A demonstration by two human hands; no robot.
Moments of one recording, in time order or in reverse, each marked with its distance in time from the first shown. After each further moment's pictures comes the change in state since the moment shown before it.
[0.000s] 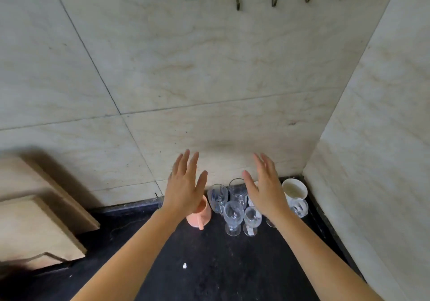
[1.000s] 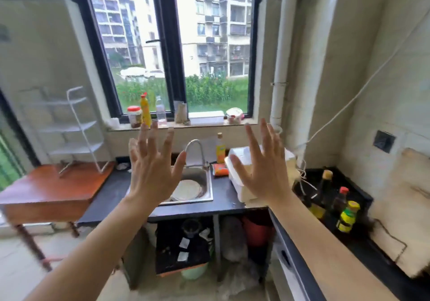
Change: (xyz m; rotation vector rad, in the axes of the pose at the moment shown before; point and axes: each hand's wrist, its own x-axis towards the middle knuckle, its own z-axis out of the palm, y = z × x) left_hand -0.786 0.076 -0.428 1.065 0.876 -1.236; right_hand -0.538 -0.558 0.058 0.686 -0.351 -1.607
